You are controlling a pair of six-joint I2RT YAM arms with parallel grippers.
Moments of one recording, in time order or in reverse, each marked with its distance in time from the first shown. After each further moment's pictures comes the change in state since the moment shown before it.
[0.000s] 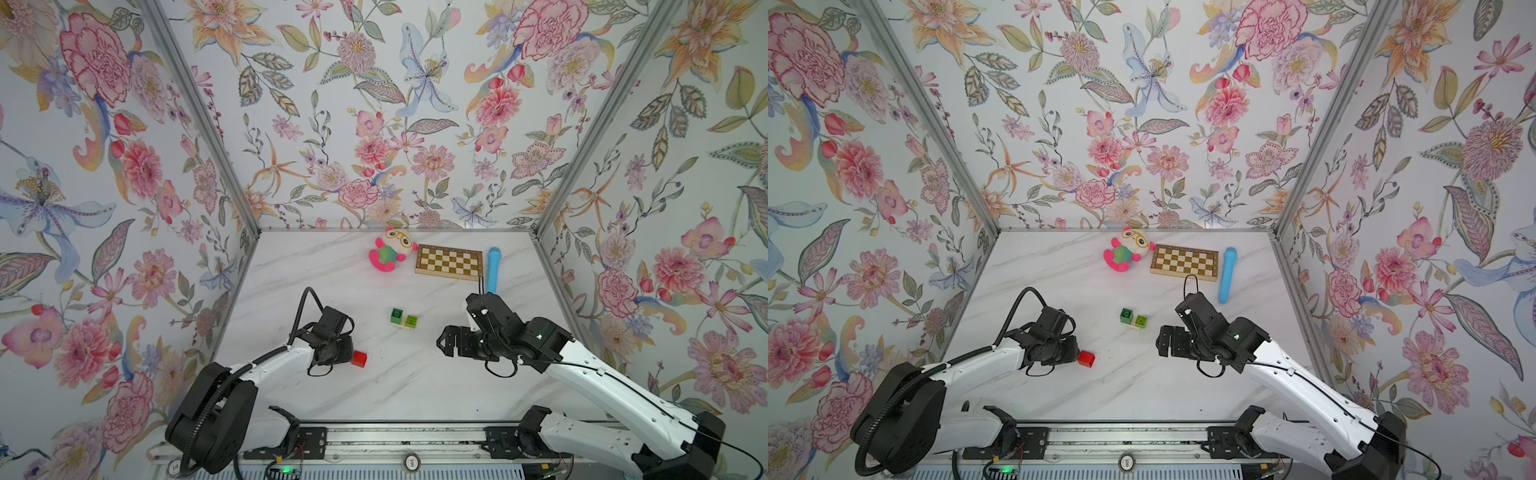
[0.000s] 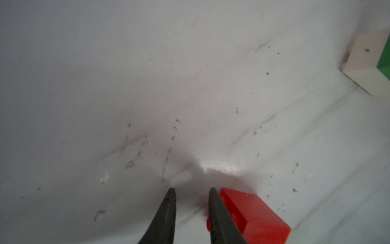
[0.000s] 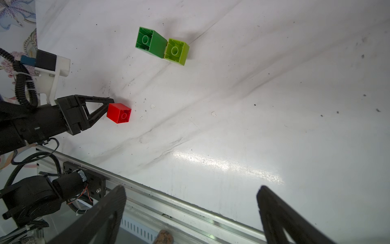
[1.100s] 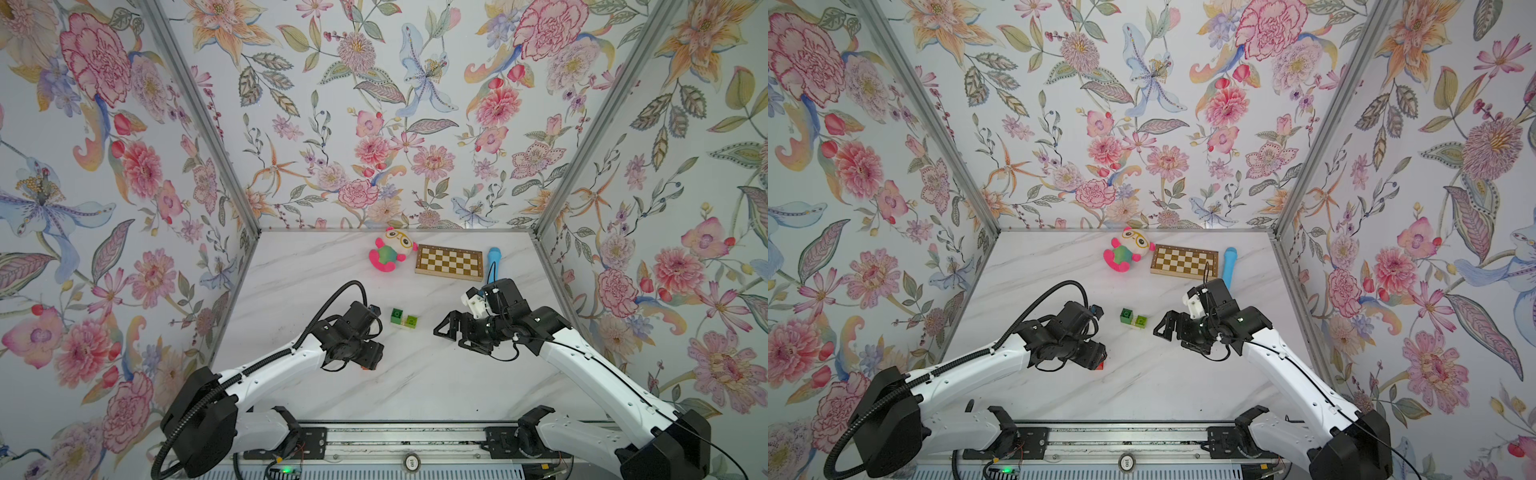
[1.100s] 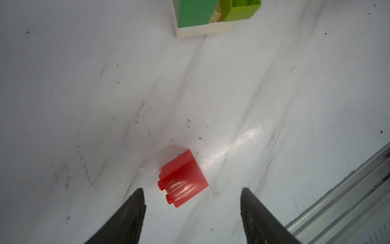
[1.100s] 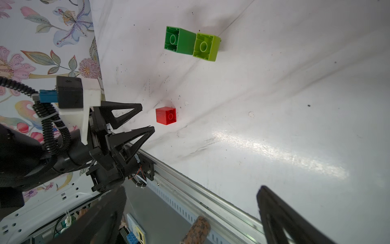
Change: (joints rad) left arm -0.240 -0.003 0.262 -0.228 -0.004 0.358; right arm -0.311 0.068 -0.053 0.140 -0.462 -0.079
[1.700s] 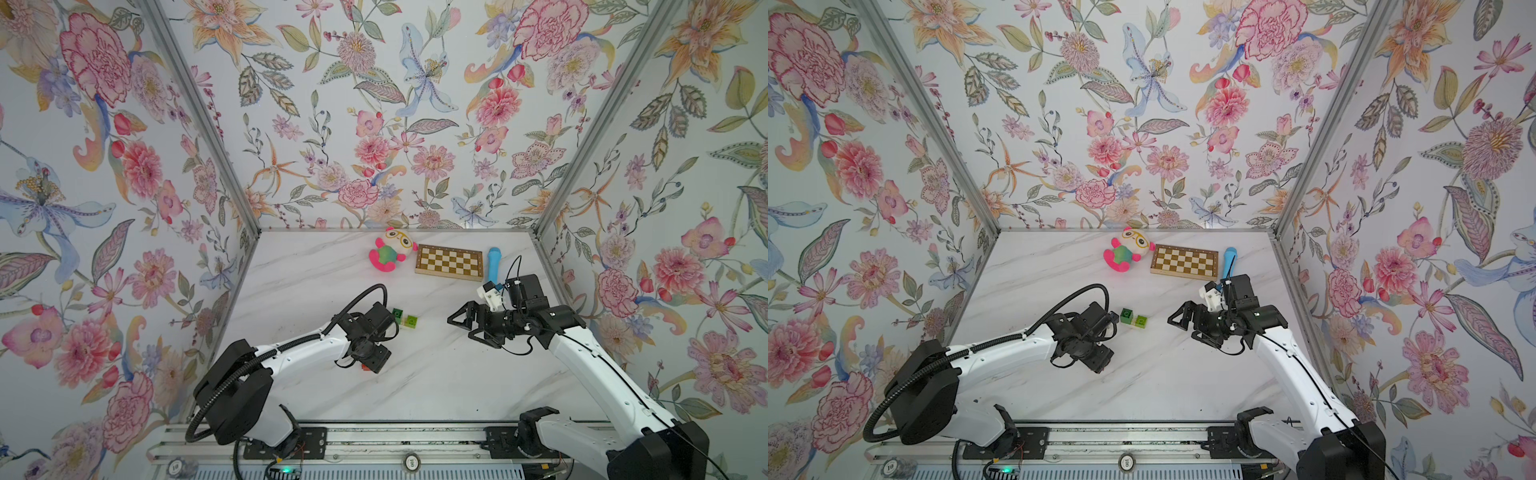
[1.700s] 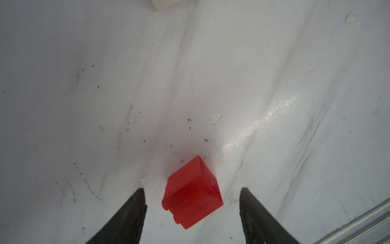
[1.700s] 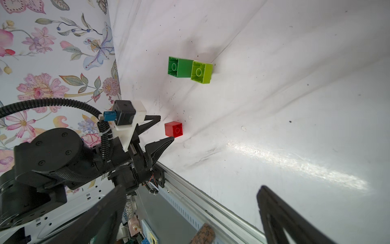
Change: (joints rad) left arm -0.075 0.196 0.097 -0.080 -0.114 0.097; right arm -0.224 -0.003 -0.011 0.004 -0.157 -0.105
